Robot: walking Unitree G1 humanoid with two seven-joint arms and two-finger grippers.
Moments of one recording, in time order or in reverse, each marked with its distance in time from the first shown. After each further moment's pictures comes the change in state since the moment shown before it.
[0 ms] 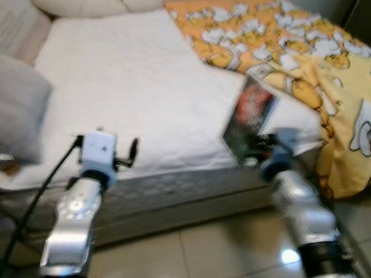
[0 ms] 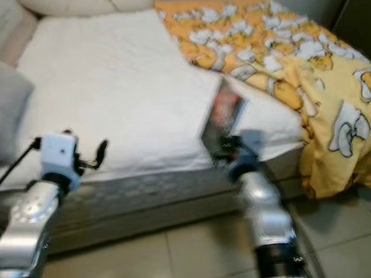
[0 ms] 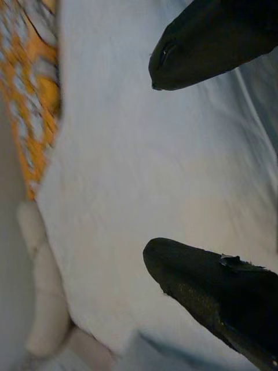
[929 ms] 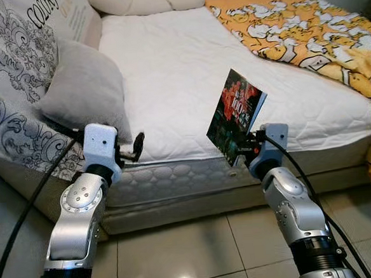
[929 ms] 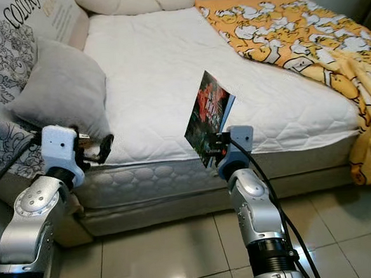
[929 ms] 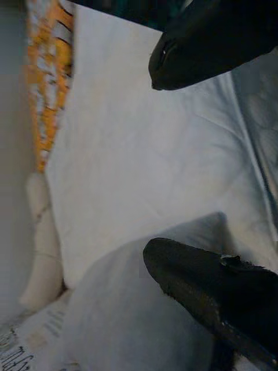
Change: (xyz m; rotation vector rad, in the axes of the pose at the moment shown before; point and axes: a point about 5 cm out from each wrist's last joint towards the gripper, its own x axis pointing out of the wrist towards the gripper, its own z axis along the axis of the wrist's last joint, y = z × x) left arm 0.006 -0.015 0.016 -0.142 -0.071 -0.067; right arm 0.004 -0.003 0.004 -0.007 -0.013 -0.006
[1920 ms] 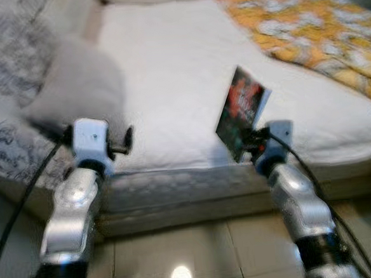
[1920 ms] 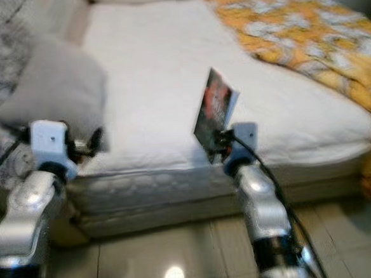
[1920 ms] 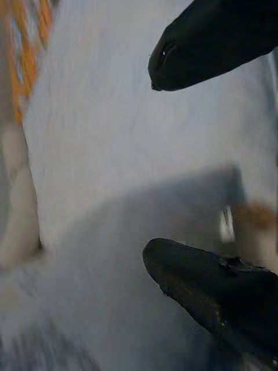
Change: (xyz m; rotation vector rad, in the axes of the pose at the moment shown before) left arm 0.002 0.023 -0.008 0.036 0.049 0.123; right arm 0.004 0.006 0.006 -0.033 -0.013 0.039
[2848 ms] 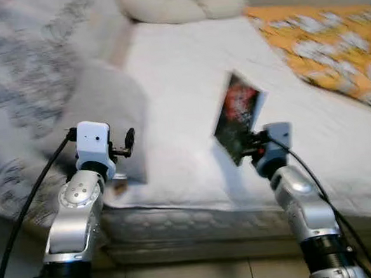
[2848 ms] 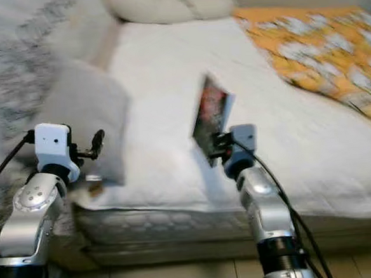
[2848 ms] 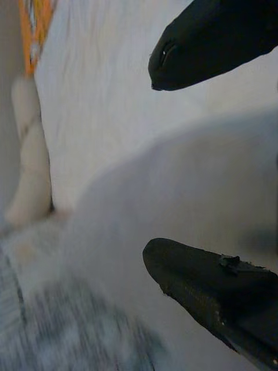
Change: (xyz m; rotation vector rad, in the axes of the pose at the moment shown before) left arm 0.002 -0.007 0.001 -0.004 -0.006 -0.009; right arm -0.006 -0.013 -0.002 -0.048 0.019 0.024
